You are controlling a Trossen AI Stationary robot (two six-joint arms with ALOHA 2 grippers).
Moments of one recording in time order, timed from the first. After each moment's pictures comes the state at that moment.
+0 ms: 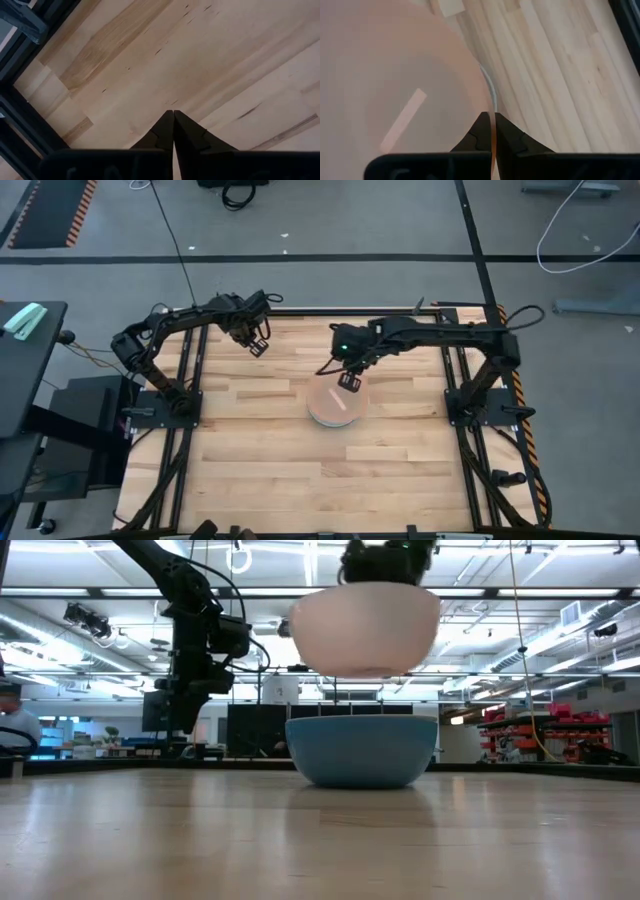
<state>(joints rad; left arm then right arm) 0.72 1.61 1.09 -0.90 -0.20 -0.11 -0.13 1.70 1.60 -1.06 0.09 0.23</state>
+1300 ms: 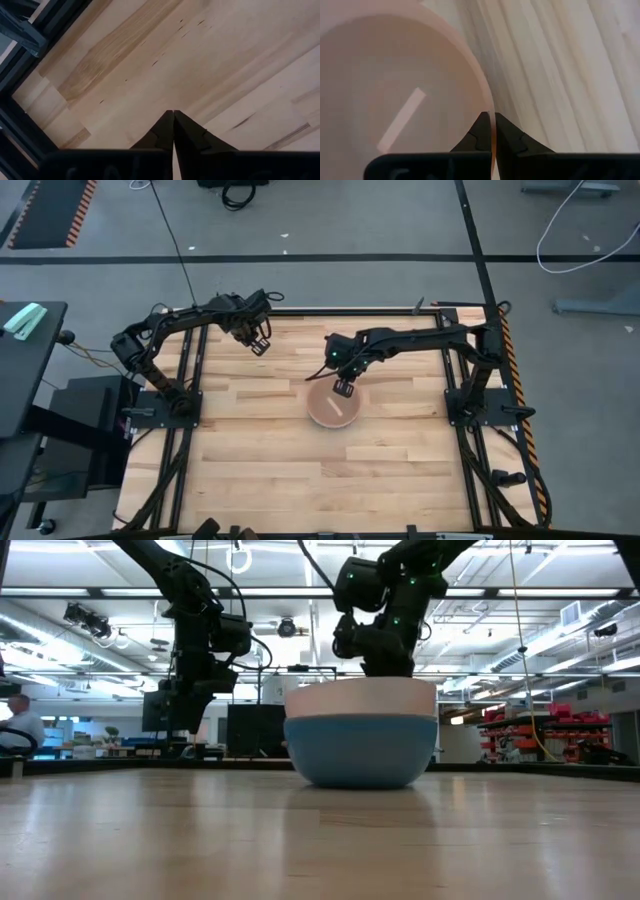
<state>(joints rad) 0.72 1.61 1.09 -0.86 -0.20 -0.10 -0.20 1.81 1.36 -0.78 -0.01 0.17</state>
